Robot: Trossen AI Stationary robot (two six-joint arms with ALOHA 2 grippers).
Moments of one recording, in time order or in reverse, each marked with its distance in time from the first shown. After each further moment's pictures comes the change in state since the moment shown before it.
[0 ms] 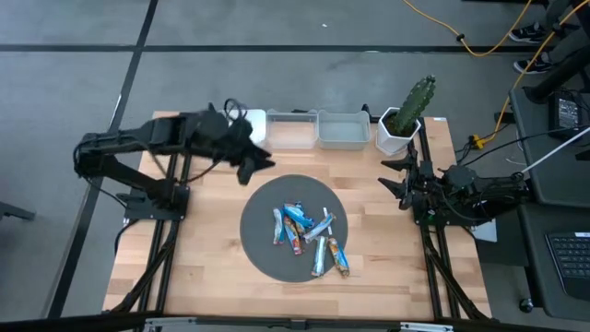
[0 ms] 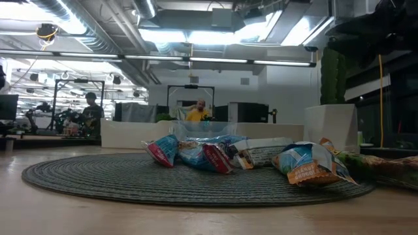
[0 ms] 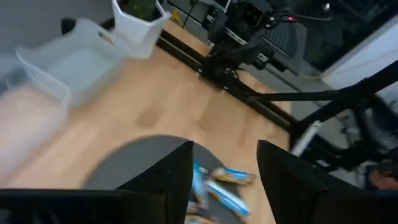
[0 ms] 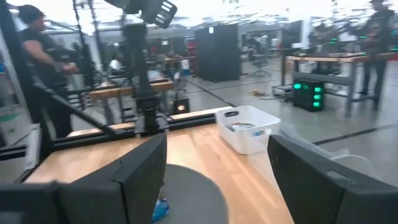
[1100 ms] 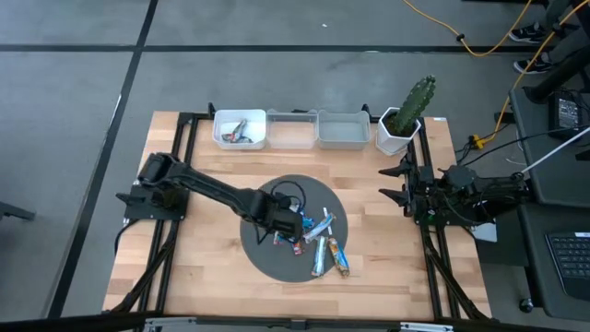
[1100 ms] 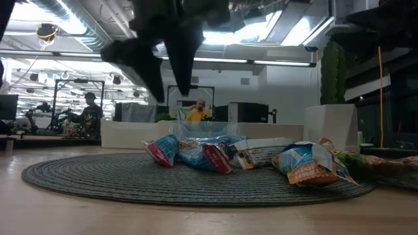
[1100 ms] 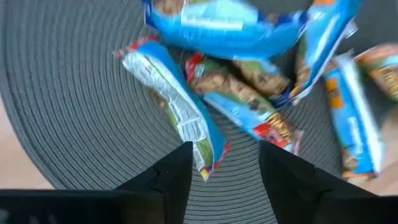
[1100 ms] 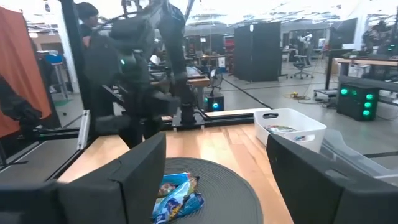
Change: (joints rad) left arm -0.287 0.649 0.000 -0.184 -0.079 -0.749; right arm 0.000 0.000 0.000 0.001 -0.176 -0.015
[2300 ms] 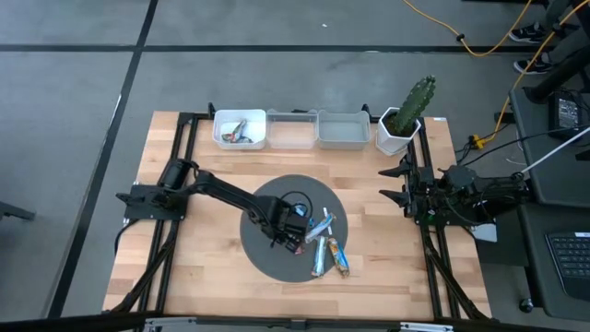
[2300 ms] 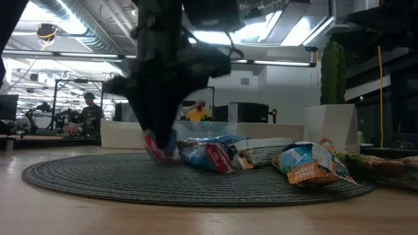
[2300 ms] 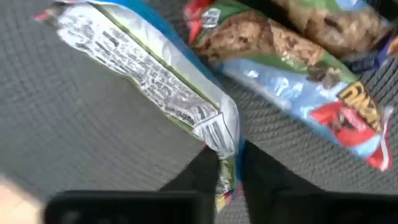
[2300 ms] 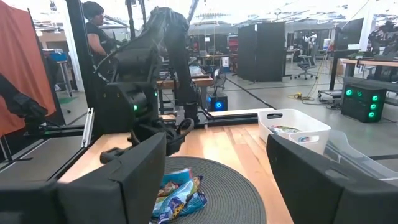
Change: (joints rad) left arm 0.026 0.155 0.010 0.000 0.164 0.141; right arm 0.000 0.000 0.000 -0.001 -0.011 -0.006
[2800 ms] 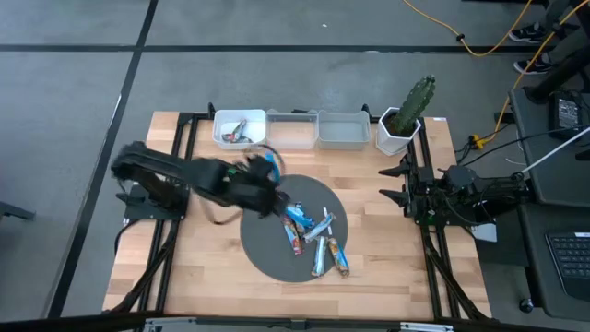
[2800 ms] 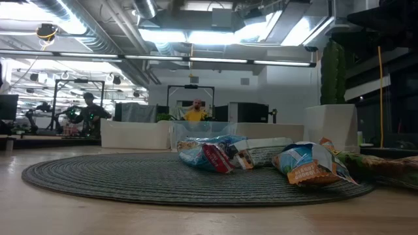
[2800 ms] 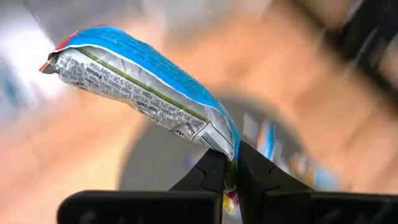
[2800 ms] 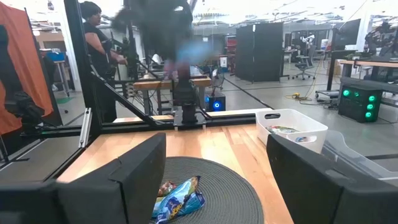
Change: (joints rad) left arm -0.057 -0.421 0.276 -0.297 -0.675 0.077; right arm 0.000 0.000 0.000 0.000 0.010 -0.004
